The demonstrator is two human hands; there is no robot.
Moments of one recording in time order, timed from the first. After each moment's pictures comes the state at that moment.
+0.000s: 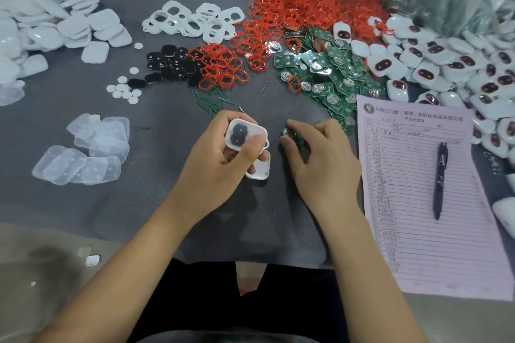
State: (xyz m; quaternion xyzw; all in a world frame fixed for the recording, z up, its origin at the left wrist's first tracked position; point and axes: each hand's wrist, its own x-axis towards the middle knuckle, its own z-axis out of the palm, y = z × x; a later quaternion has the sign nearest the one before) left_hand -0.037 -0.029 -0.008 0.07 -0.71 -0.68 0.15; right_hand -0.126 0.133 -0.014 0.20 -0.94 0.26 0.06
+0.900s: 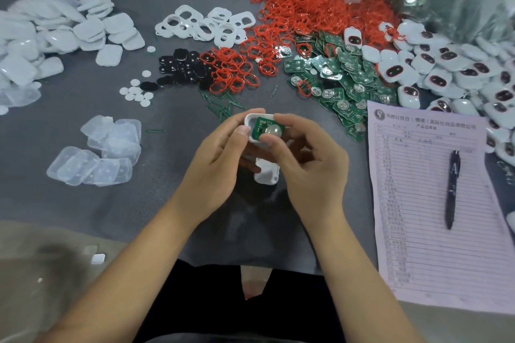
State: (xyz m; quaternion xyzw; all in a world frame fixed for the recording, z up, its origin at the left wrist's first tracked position) left_hand -0.040 -0.038 -0.011 0.10 -0.65 -0.74 0.13; right_hand -0.108 0.099 -0.006 0.27 -0.74 0.61 0.08
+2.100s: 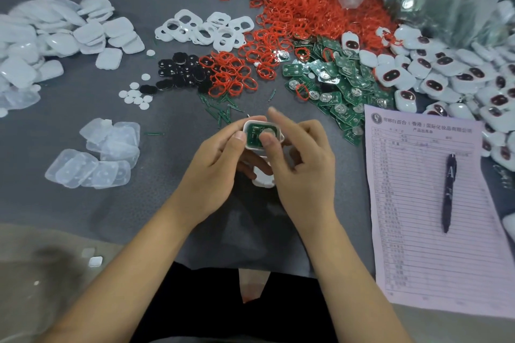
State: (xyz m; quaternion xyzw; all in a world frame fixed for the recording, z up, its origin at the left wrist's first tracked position) left_hand -0.038 -0.039 -0.008 0.08 -0.67 -0.73 0.11; right_hand -0.108 0.097 -0.013 0.26 -0.81 0.52 0.09
